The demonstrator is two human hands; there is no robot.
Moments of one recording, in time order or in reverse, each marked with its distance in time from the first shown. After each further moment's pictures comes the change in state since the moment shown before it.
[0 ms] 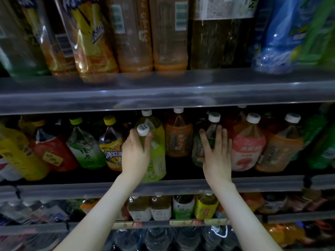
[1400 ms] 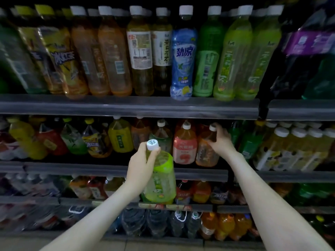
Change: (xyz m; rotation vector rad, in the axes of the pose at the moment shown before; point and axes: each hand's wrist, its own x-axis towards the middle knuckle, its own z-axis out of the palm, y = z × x) left_hand -0.099 0.223 -0.002 -0.205 -0.244 -0.249; right_hand 0.053 0.200 -0.140 0.498 -0.427 0.233
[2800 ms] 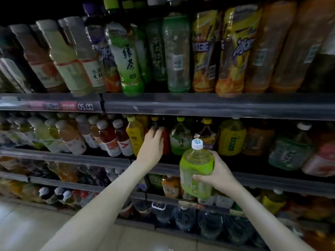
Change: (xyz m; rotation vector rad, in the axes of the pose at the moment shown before) left_hand 0.128 -0.246 -0.326 0.594 -0.018 0.127; right_hand -0.111 -0.325 0.298 0.499 -0.354 -0.148
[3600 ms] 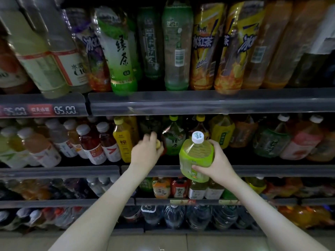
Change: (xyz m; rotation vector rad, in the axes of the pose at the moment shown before) left_hand 0.010 -0.027 0.015 0.239 0.032 0.153; right_hand 0.003 -0.016 0.013 -0.121 0.233 0.007
